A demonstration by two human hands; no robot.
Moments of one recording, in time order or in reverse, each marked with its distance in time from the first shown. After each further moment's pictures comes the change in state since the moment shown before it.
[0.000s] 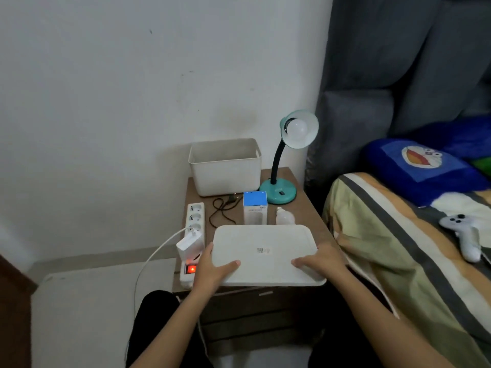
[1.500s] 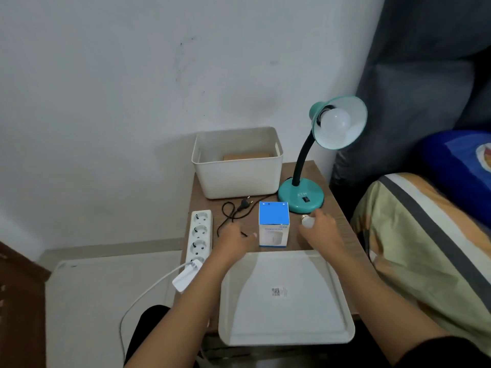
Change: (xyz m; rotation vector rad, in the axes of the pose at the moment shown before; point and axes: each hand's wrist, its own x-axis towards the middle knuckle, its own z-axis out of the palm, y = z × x) left_hand 0.145 0.053 0.021 0.474 -0.103 -0.005; right_hand 0.135 -0.091 0.034 -0.106 0.107 -0.229
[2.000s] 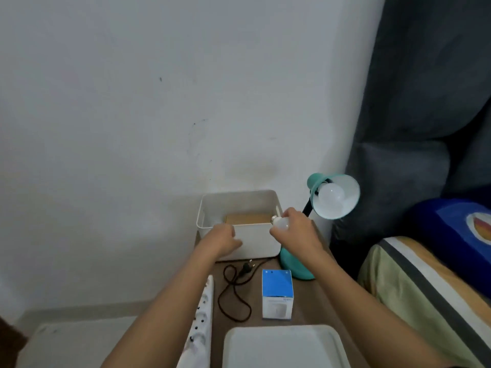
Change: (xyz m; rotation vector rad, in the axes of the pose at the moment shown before) left_hand 0.066 0.077 -0.118 0.323 0.009 0.109; right_hand 0.027 -0.131 -0.060 0.070 0.093 -0.327
